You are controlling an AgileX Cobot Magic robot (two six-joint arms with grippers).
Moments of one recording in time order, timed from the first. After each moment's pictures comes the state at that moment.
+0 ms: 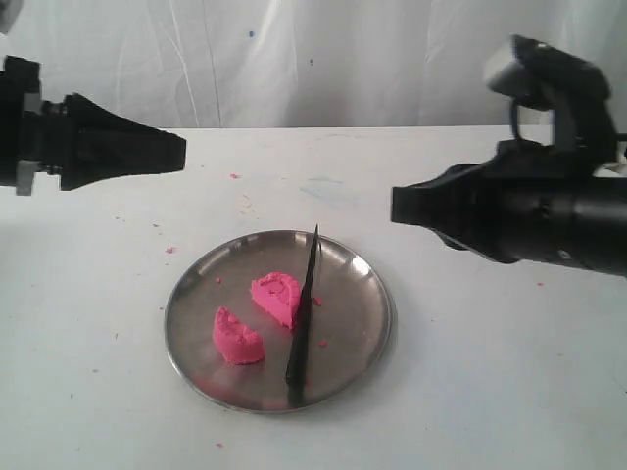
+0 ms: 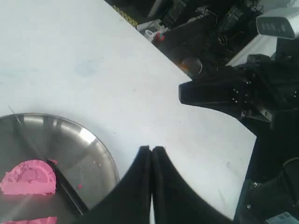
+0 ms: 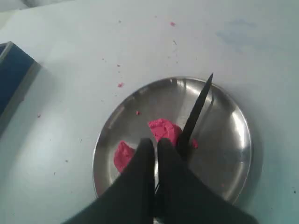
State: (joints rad) left arm -0.07 1.15 -0.86 -1.32 0.98 1.13; right arm 0.51 1.10 -0.68 0.87 0.23 -0.50
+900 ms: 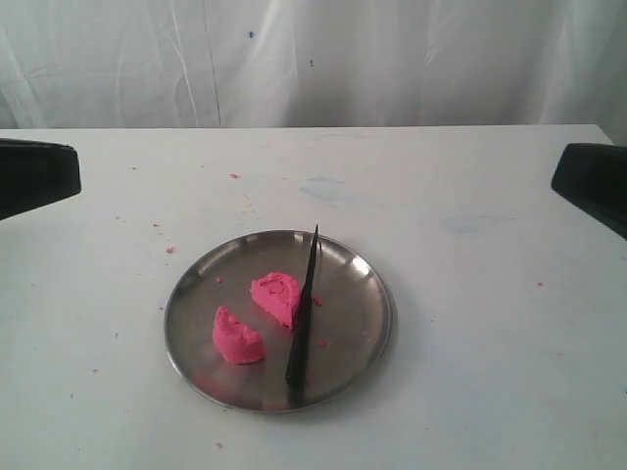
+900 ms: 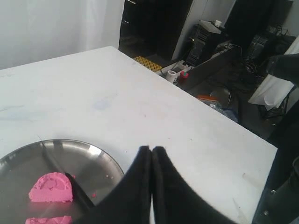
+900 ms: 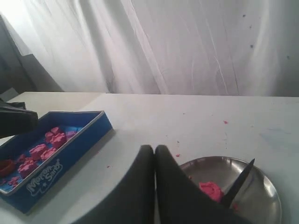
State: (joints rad) left arm -0.07 0.68 -0.67 -1.25 0.87 1.05; right arm 0.51 0.46 -0.55 0.83 0.35 -0.50
